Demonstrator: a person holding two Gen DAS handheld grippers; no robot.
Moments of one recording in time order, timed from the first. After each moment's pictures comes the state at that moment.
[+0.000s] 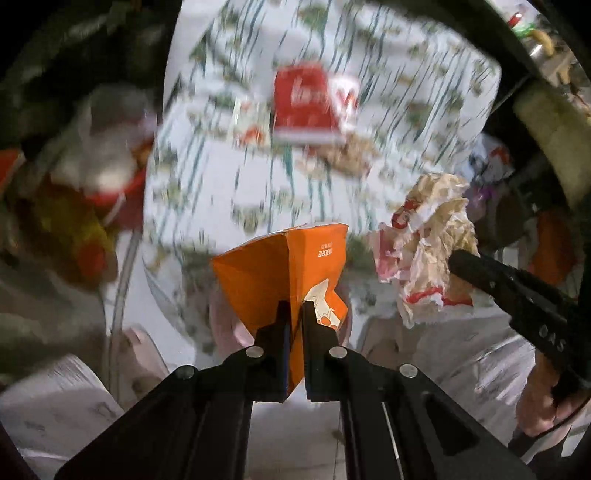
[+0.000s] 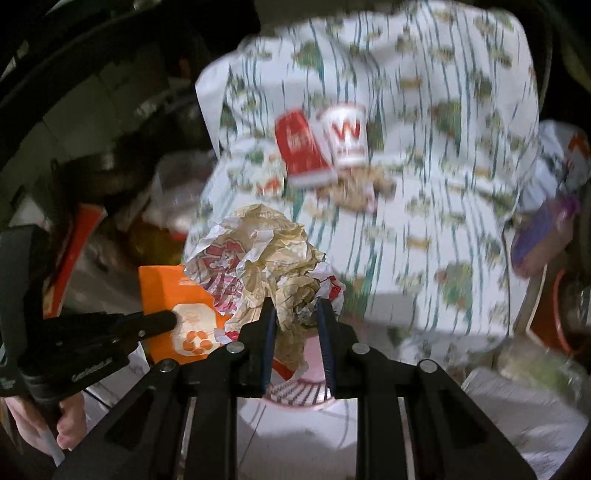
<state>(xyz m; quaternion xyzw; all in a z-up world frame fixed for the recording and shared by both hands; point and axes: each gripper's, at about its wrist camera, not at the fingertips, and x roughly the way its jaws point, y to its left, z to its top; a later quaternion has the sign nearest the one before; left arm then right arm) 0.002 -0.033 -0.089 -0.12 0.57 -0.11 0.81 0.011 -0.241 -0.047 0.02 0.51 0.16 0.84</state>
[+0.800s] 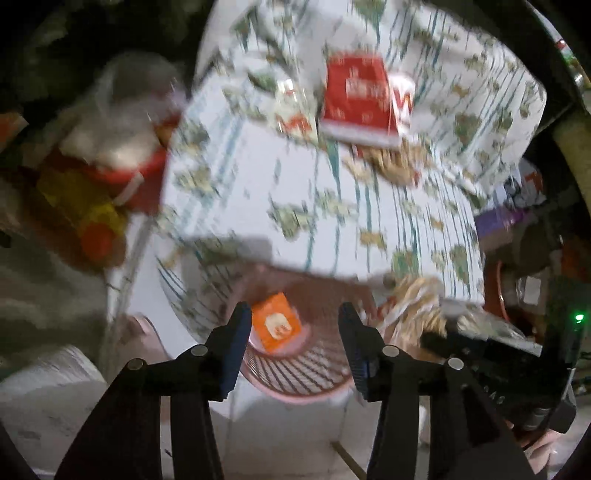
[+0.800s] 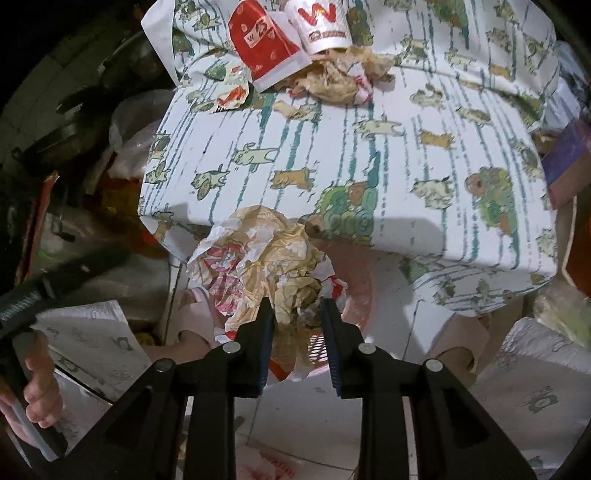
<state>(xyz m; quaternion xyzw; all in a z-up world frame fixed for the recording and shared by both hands) 0.032 -0.009 -0.114 -0.14 0.56 -0.05 0.81 0.030 -0.246 -0.142 0.05 0.62 0.15 0.77</state>
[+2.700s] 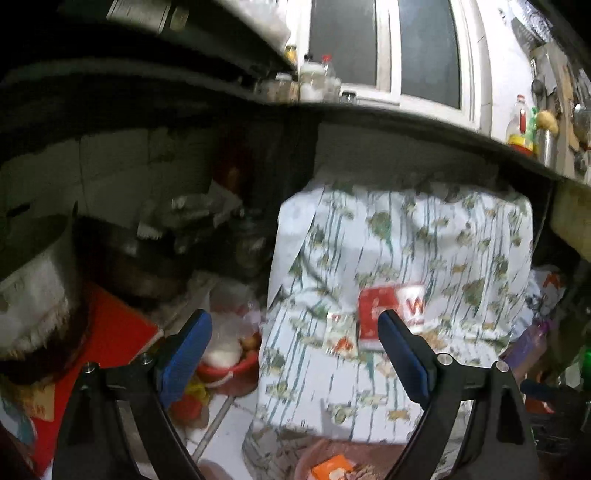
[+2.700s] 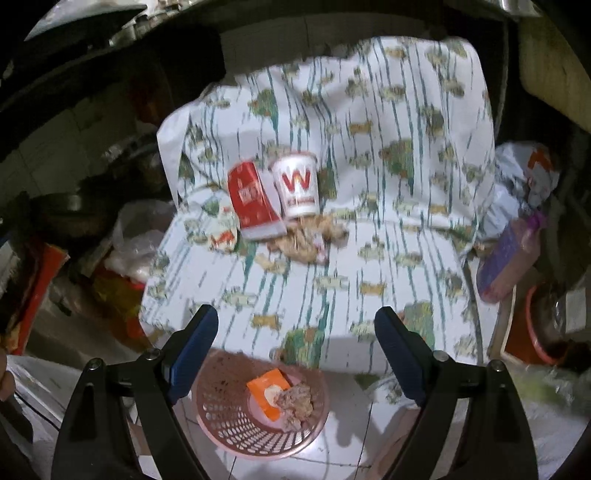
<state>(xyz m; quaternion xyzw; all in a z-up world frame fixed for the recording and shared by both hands) -0.019 0.004 0.050 -0.05 0.23 0.08 0.97 0.028 -0.265 -0.029 0.01 0.41 0.10 0.91</state>
